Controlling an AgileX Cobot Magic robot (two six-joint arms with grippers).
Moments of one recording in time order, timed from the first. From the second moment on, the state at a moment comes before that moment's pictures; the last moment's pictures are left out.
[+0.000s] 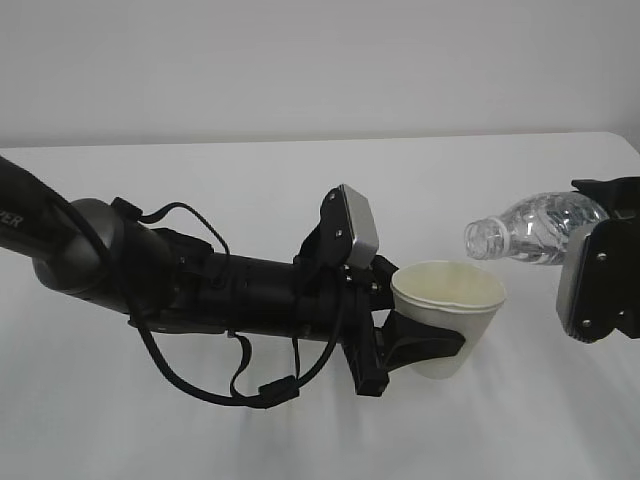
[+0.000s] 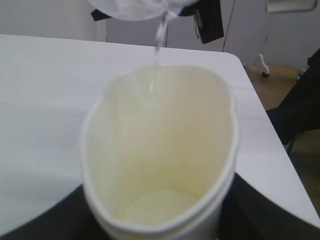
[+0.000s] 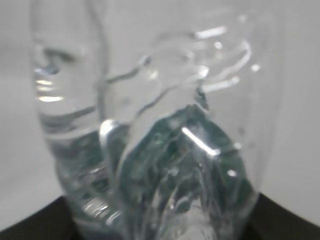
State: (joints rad) left arm -0.64 2.16 -1.07 1.05 -0.98 -0.57; right arm 0.15 1.38 -0.38 0.01 -0.59 -1.51
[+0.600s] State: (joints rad) left arm -0.64 2.16 -1.07 1.05 -0.98 -0.57; right arm 0.15 1.38 -0.38 0.01 -0.59 -1.51
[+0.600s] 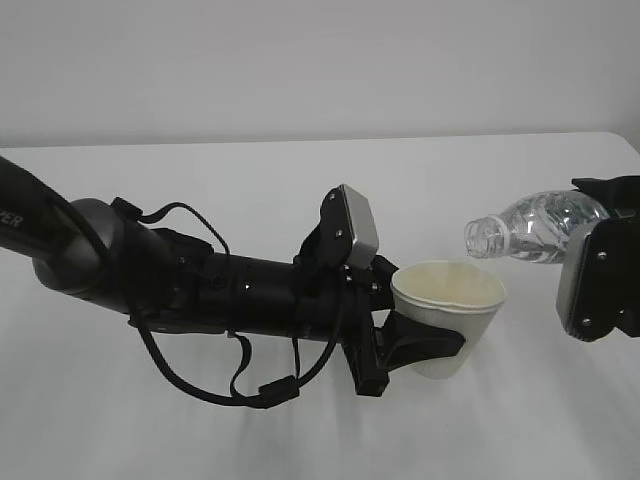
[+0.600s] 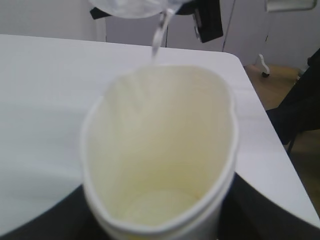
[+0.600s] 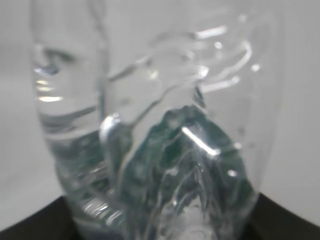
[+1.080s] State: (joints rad) left arm -0.64 2.16 -1.07 1.05 -0.98 -0.57; right arm 0.15 1.38 -0.38 0.01 -0.59 -1.51
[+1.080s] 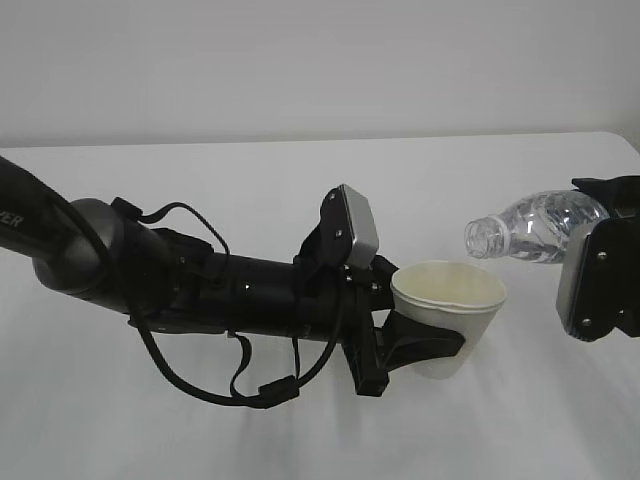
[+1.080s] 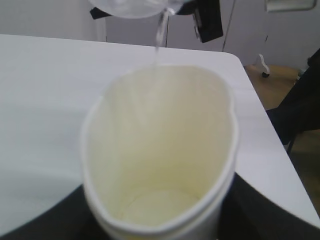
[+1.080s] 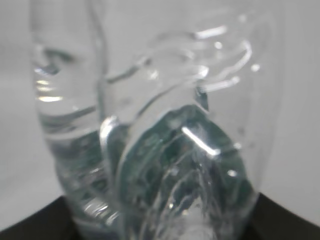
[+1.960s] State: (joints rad) left arm -0.64 2.16 -1.07 1.05 -0.98 -0.57; right arm 0.15 1.38 -0.38 0.00 -0.59 -1.52
